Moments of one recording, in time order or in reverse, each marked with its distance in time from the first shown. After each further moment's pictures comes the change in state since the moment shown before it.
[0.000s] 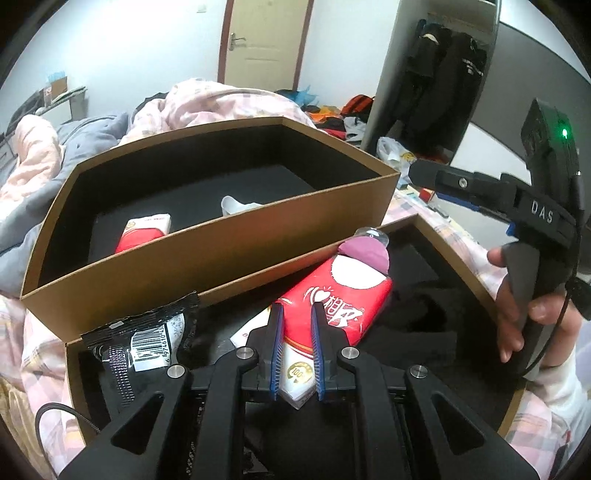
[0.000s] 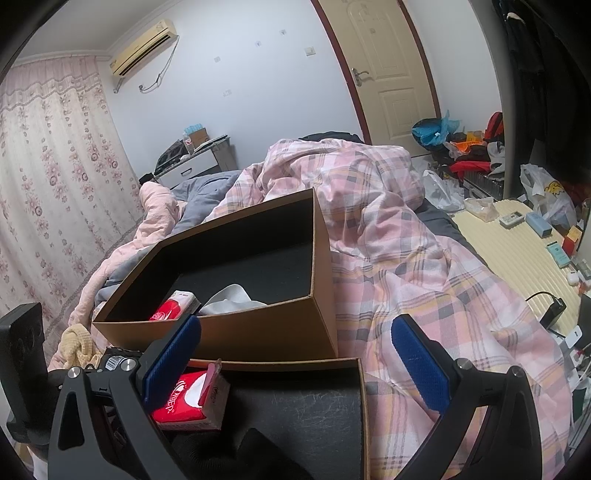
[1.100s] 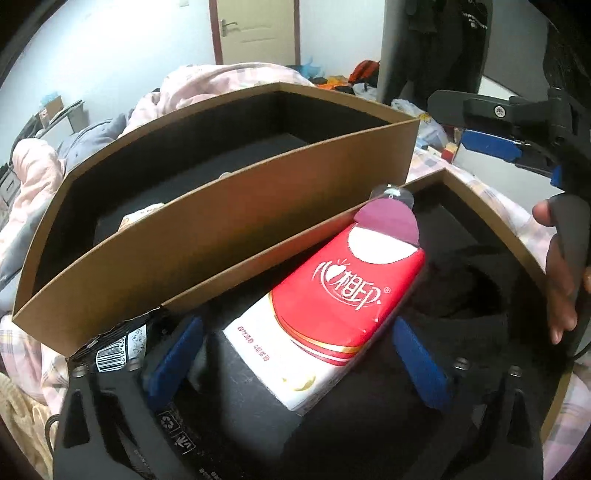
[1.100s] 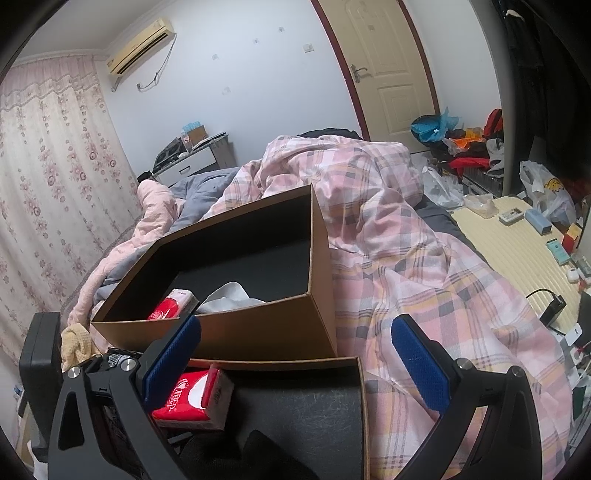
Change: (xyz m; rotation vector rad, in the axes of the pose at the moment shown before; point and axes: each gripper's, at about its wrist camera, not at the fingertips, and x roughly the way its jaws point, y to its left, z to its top) left arm 0.034 -0.008 0.000 0.095 0.097 0.109; right arm 0.003 -0.001 0.000 0.010 0.010 -0.001
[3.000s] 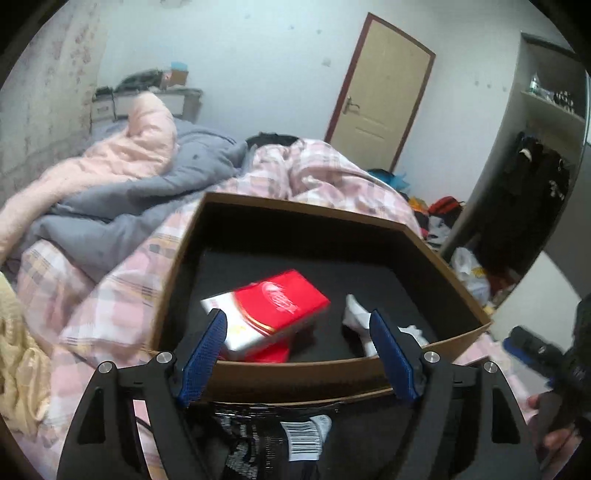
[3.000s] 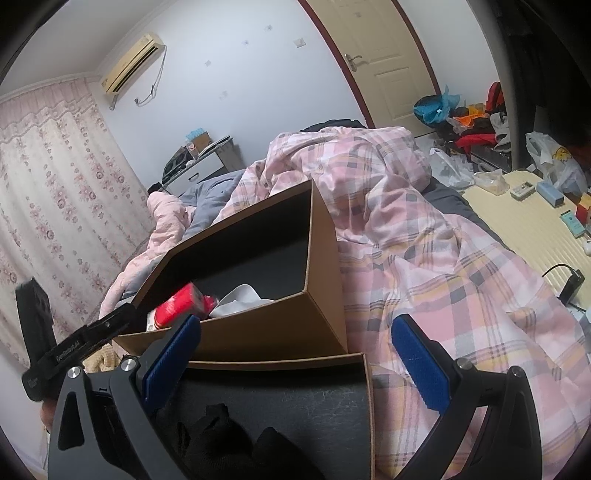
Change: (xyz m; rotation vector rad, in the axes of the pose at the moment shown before) left arm -0.059 0.101 0.006 -0.481 -0.354 0.143; right arm 0.000 -0.013 0.001 0.097 0.029 0.086
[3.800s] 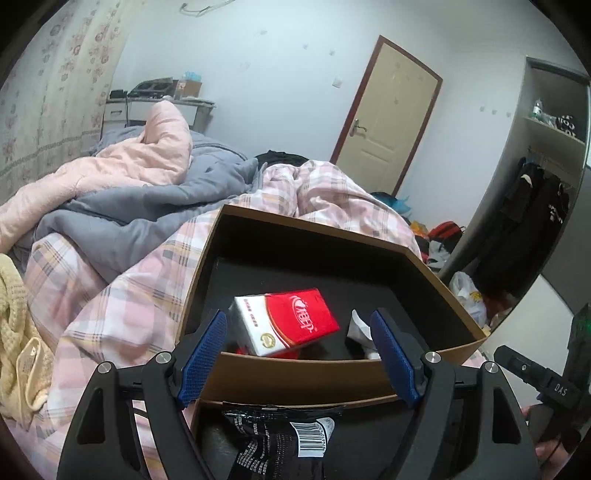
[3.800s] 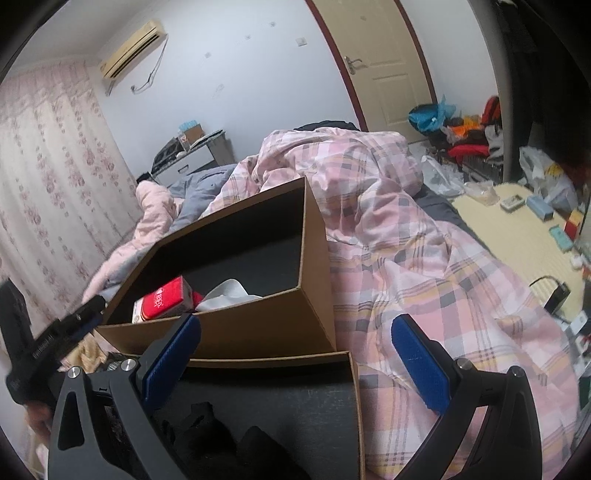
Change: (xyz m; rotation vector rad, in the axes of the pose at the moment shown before) left arm -0.015 0.012 -0.003 -0.063 -0.077 -0.019; right arm 0.002 0.011 -0.003 -0.087 0.002 -0.090
